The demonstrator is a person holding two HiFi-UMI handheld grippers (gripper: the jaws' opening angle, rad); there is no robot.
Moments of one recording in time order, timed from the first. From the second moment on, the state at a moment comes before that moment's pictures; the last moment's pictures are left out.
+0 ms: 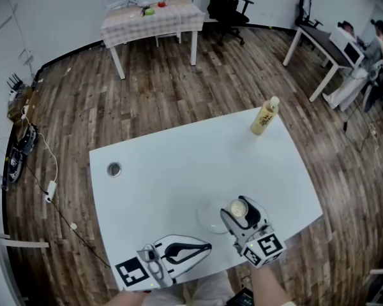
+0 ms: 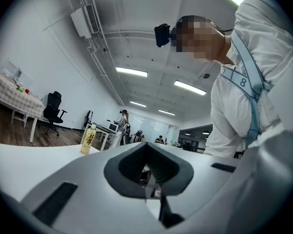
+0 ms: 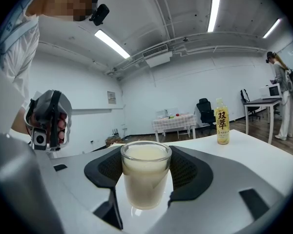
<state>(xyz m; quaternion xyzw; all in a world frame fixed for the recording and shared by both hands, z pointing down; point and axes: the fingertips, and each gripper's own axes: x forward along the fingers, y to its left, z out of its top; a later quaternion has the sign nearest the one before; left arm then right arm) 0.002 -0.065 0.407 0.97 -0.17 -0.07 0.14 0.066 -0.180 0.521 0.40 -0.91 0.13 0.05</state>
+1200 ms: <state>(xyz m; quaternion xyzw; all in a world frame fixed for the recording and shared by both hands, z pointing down) 0.023 -0.066 0.445 0.97 -0.14 -0.04 0.17 0.031 -0.183 0.603 0.36 -0.92 0.08 0.15</state>
